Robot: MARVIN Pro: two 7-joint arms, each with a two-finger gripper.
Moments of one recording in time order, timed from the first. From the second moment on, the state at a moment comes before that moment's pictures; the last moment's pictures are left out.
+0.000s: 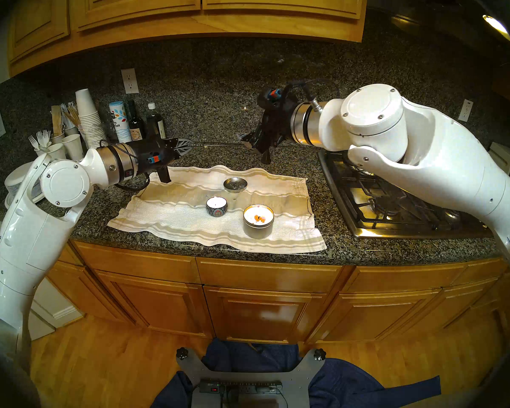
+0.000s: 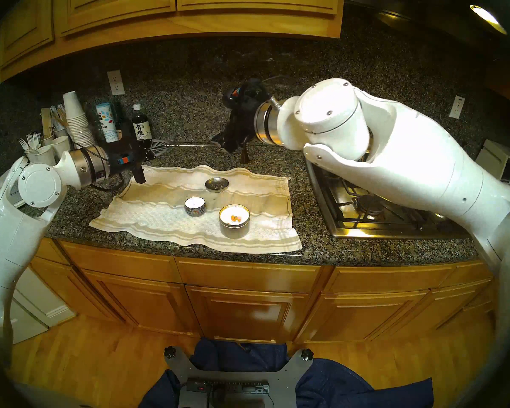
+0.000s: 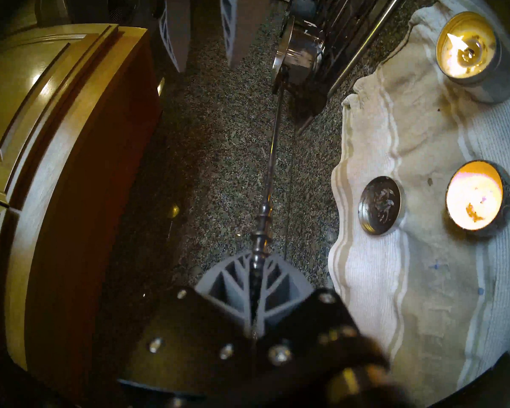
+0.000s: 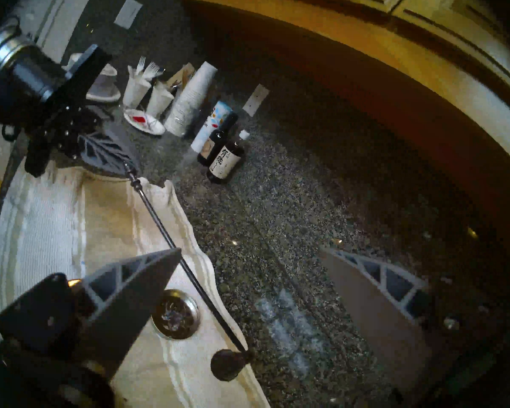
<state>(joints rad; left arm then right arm) 1.38 -0.73 -1.59 -1.88 0.31 -0.24 -0.61 -0.25 -0.66 0.35 -1.99 0.93 0.56 -0.07</state>
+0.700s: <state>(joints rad) 1.71 -0.78 -1.90 -1.99 0.16 -0.38 -0.64 -0.40 -0.50 0.42 -2.06 1.19 0.40 -0.22</state>
